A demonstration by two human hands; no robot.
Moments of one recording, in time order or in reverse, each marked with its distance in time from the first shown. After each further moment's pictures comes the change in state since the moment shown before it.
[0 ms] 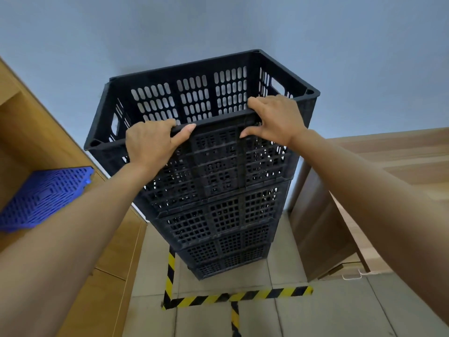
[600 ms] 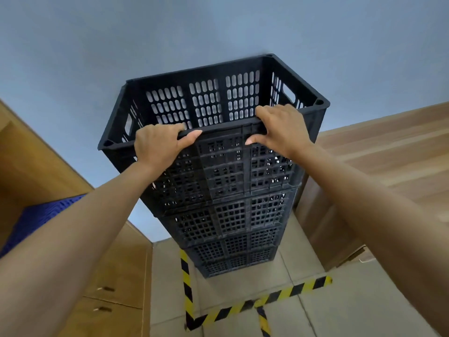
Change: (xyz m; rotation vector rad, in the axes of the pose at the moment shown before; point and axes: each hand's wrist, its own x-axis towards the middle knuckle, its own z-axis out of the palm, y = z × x) left_hand 0.032 -0.093 0.041 -0.134 -0.046 0.216; right_hand 0.026 -0.083 0.015 -0.135 -0.060 0.250
